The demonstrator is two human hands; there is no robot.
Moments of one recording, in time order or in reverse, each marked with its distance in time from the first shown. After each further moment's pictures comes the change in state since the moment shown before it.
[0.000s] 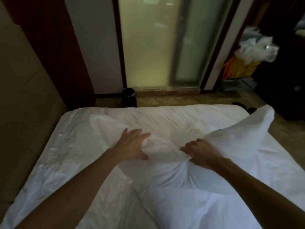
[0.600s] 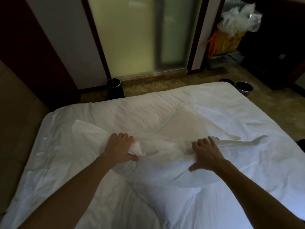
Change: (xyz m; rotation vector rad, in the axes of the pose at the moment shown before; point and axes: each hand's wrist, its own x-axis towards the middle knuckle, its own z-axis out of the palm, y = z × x) left_hand 0.027 0.008 0.065 0.396 0.158 0.118; right_hand -0.071 0.036 0.106 0.053 -0.226 0.392
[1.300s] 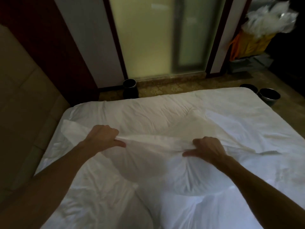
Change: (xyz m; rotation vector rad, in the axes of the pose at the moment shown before) left_hand -0.015 -0.024 -0.085 0.053 -0.184 -0.173; right_hand 0.028 0.030 -0.049 0.167 0.090 -0.019
